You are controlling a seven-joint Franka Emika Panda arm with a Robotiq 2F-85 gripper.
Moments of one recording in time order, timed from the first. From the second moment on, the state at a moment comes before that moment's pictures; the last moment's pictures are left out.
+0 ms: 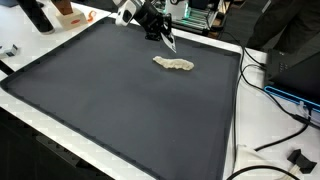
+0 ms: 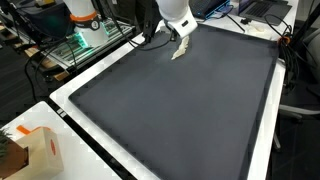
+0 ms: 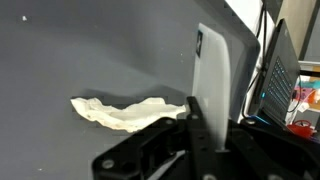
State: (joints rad) arm -0.07 0.28 0.09 -2.17 0.67 1.98 -0.85
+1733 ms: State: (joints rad) arm -0.11 0.34 0.05 -2.09 0.77 1.83 -0.81
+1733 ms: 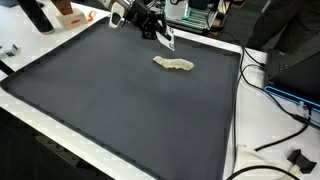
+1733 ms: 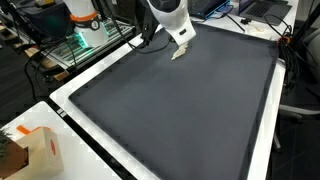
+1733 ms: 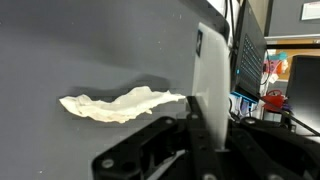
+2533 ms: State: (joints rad) arm -0.03 0.13 0.05 -2.13 0.59 1.87 -0.48
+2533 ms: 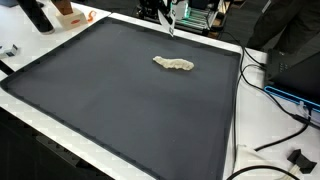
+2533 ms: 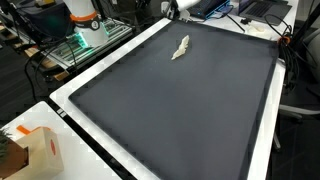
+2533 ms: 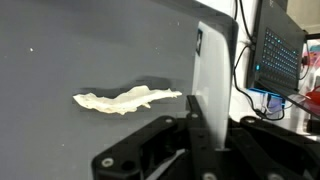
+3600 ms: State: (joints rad) arm 0.10 -0.06 0.12 -2.20 0.09 2.10 0.12
